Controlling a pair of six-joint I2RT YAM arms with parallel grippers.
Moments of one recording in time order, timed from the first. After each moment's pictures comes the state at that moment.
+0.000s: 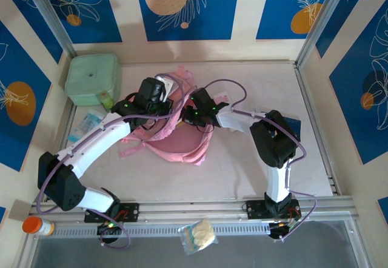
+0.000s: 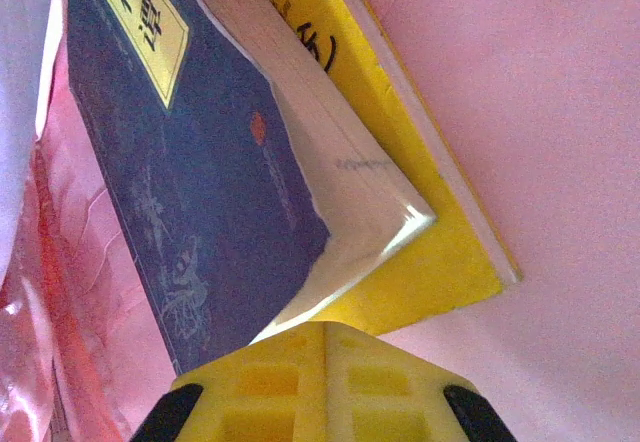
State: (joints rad) left arm -0.61 1.41 1.25 -0.56 -0.17 -0.10; right arm 0.66 1.92 1.27 -0.21 -0.21 0.88
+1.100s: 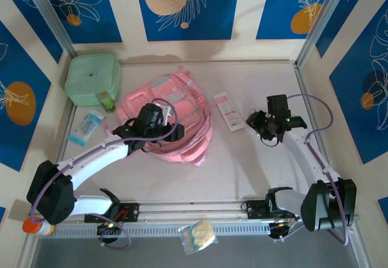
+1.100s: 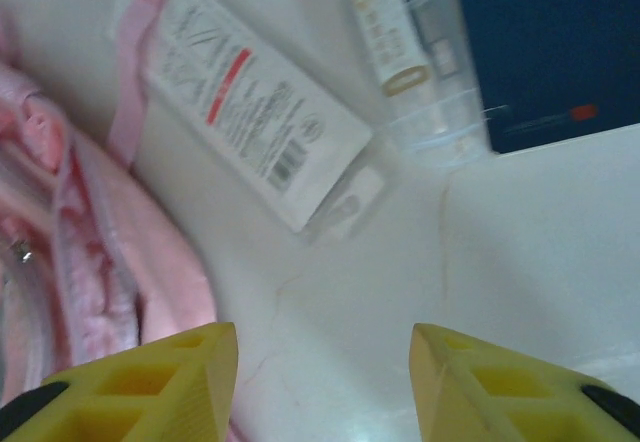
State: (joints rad) left arm -0.67 1.28 0.85 -0.28 0.19 -0.51; right arm 0.09 1.18 0.88 -0.72 -0.14 0.79
